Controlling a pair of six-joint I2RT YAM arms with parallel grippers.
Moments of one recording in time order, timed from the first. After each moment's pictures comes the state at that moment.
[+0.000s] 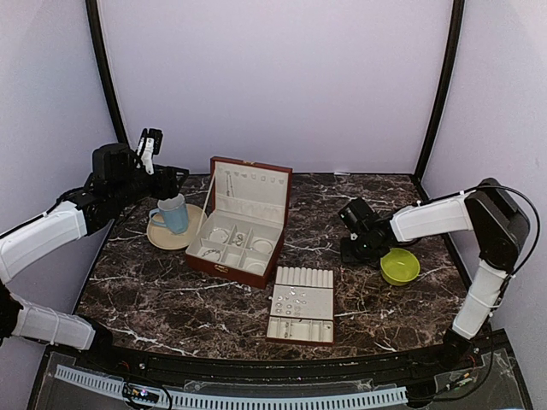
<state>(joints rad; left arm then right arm) -0.35 1.18 0.92 -0.01 0.08 -0.09 0.64 1.76 0.96 -0.34 0.24 0.57</state>
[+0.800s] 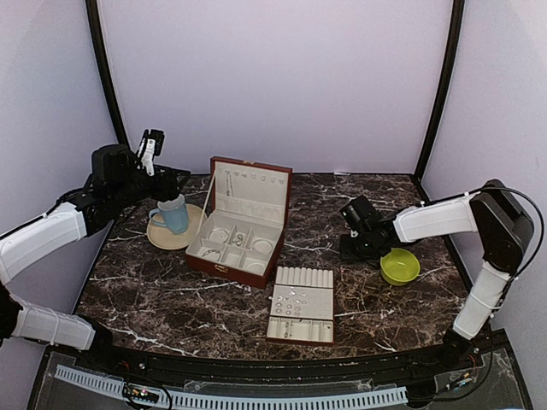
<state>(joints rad) -0.35 1.18 0.91 0.00 0.13 -0.06 0.64 1.74 0.95 -0.29 0.23 0.58</state>
